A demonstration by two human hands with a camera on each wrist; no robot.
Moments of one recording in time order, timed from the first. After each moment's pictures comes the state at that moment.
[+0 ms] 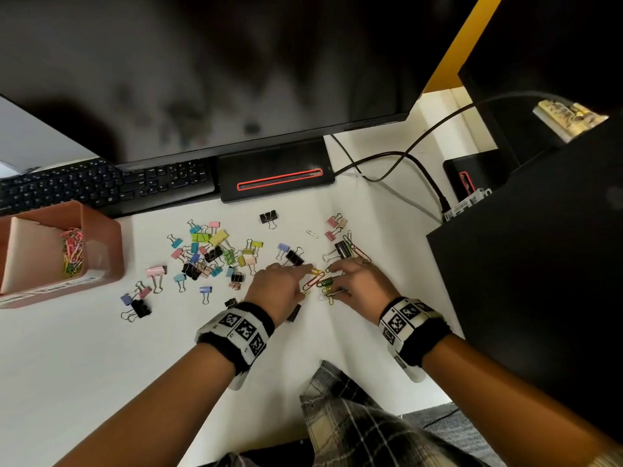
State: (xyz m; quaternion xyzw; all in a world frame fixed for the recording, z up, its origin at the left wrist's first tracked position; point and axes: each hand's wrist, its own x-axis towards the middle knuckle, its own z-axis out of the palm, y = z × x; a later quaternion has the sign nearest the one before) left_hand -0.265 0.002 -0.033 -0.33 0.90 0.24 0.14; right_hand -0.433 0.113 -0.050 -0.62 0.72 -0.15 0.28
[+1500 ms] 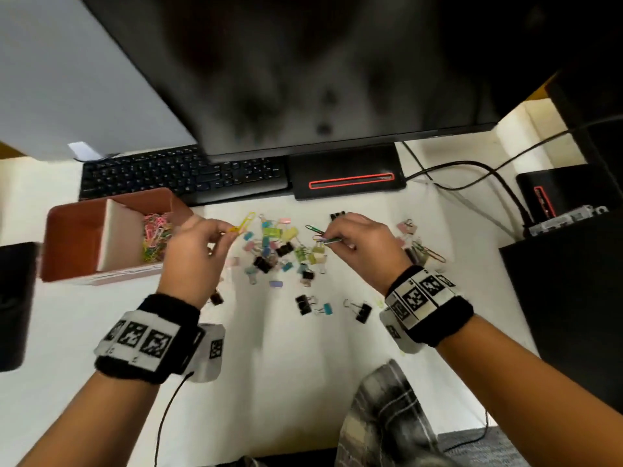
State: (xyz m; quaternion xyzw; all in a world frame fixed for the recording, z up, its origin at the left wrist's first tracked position) left_hand -0.105 -0.109 0.065 -0.53 0.80 0.23 -0.17; right_hand -0.340 -0.002 0.034 -0.62 0.68 -0.33 0.23
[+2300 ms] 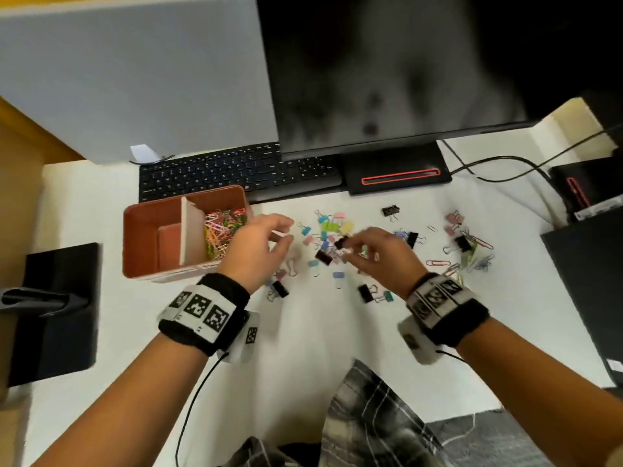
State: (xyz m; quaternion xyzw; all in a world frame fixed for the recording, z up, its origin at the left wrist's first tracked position) left_hand -0.047 -0.142 0.063 -0.42 0.81 0.39 -0.11; right_hand -0.244 -0.016 0.035 -0.54 0.74 -0.26 0.28
